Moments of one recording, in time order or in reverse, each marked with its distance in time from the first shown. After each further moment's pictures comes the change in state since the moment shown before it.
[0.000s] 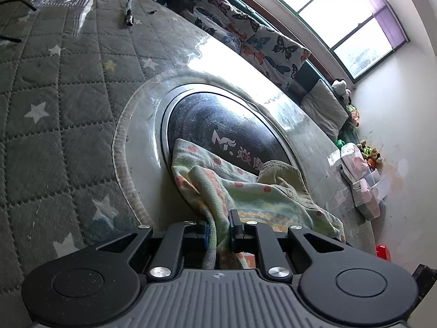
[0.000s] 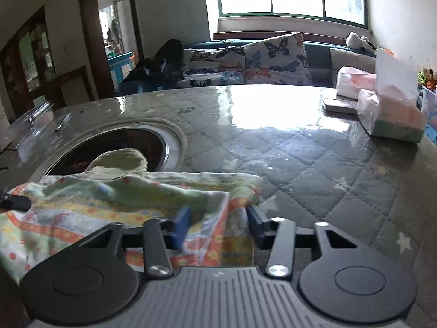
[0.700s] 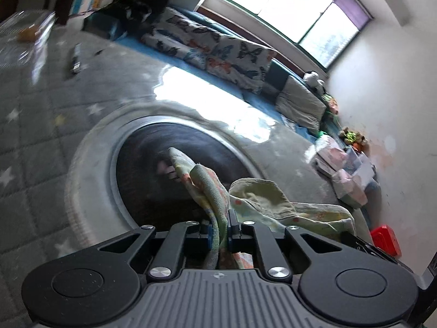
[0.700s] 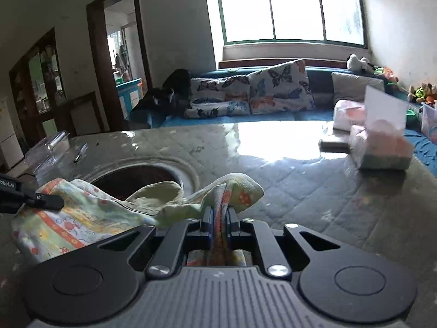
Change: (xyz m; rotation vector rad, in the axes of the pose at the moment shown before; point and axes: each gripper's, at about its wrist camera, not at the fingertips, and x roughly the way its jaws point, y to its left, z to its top) left arm -0.009 -0.063 0.010 0.201 -0.061 -0.048; right arm -0.056 -0.001 0.015 0.017 -0.134 0.018
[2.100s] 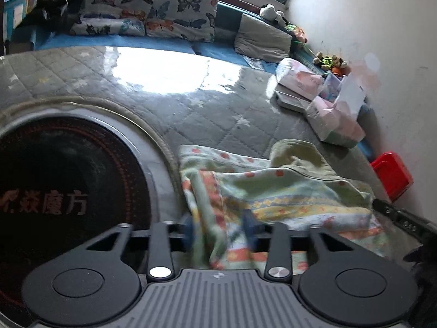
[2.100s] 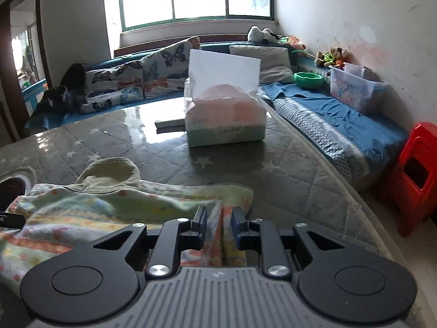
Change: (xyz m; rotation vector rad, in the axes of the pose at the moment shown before) left arm 0.157 -0.133 -0.012 0.287 0.196 -0.001; right arm 0.014 -0.171 -0.009 0.169 0.094 -0.381
